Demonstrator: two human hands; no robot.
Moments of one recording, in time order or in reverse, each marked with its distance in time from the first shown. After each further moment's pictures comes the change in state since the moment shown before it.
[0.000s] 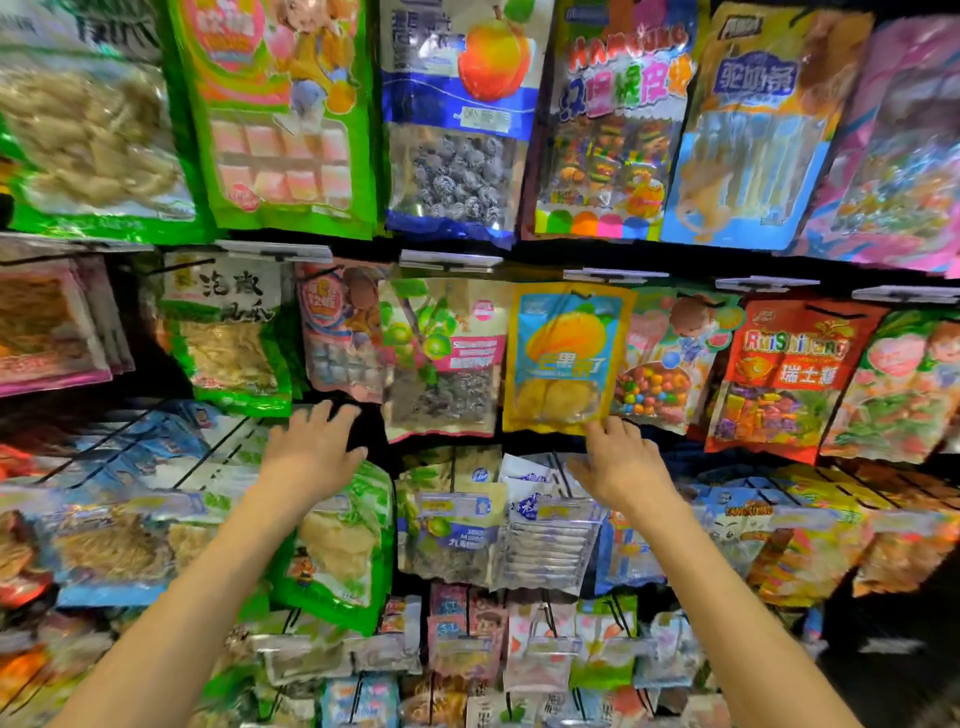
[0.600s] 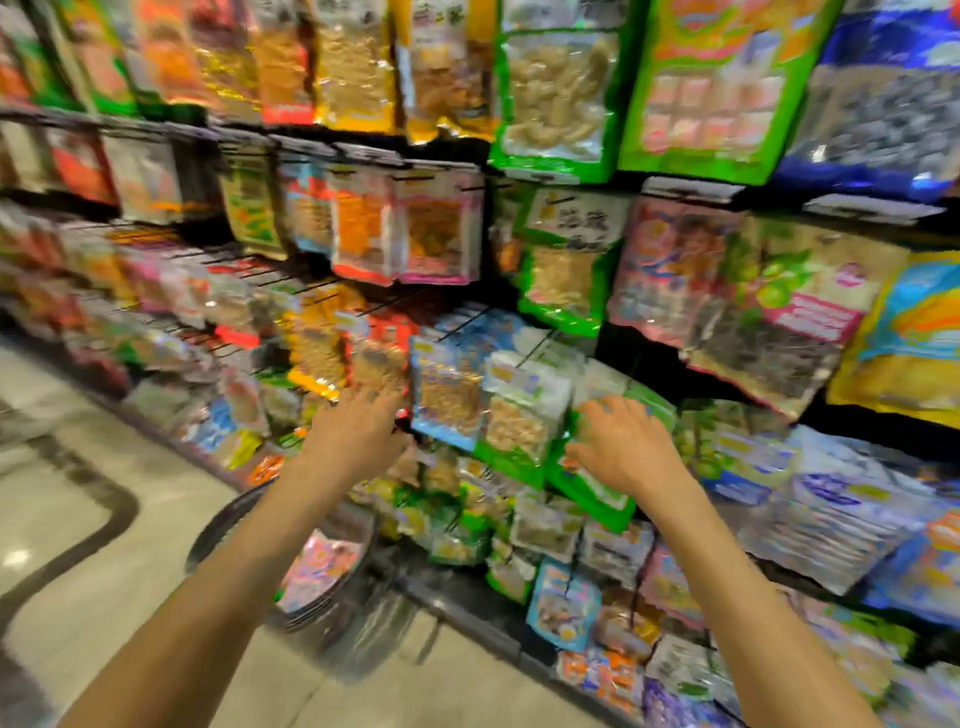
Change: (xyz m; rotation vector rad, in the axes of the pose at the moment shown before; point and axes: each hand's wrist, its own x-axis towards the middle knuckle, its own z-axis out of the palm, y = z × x) left_hand -0.277 -0.263 -0.036 0.118 -0.064 -0.328; right_hand -0.156 -0.320 0.018 0.026 -0.031 -0.569
